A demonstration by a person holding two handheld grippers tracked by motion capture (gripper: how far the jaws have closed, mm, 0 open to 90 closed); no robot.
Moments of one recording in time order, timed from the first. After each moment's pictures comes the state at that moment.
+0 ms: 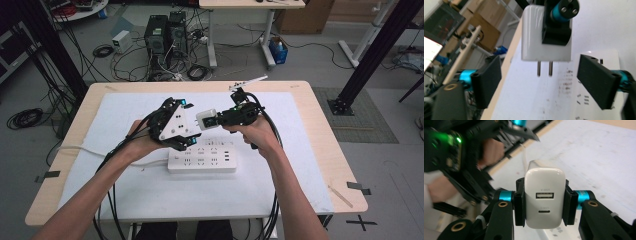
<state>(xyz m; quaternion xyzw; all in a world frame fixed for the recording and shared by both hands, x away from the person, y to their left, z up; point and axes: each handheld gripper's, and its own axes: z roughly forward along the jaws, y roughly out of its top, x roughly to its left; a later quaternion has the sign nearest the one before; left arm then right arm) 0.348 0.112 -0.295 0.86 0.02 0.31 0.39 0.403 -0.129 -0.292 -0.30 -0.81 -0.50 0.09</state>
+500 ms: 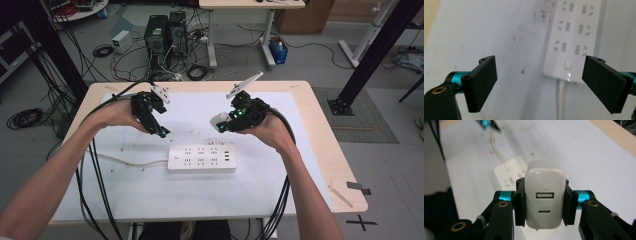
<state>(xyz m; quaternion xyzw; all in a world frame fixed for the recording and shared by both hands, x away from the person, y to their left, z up) 0.448 0.174 -0.297 0.97 0.12 0.04 0.19 0.386 -0.135 -0.270 -0.22 -0.91 -0.35 -0.07</state>
